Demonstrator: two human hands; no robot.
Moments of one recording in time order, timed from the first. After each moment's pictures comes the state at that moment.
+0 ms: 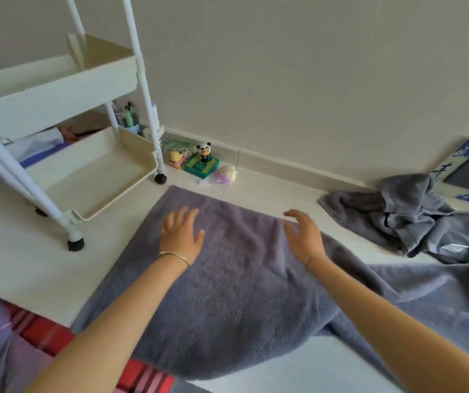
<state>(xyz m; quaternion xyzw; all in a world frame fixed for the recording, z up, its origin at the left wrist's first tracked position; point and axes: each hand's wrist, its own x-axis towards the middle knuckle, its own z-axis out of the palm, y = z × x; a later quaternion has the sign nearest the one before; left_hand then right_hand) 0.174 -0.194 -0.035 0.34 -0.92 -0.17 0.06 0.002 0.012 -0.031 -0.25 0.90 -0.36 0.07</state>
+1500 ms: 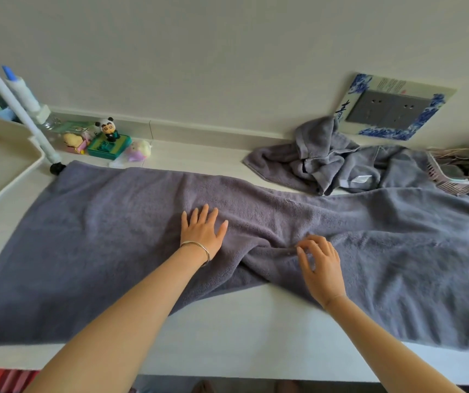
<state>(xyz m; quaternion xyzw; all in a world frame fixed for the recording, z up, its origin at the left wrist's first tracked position) 0.077 -0.035 -0.076 0.16 -0.97 -0.14 -0.12 0.049 0.235 -0.083 -0.18 0.94 -0.27 -0.06</state>
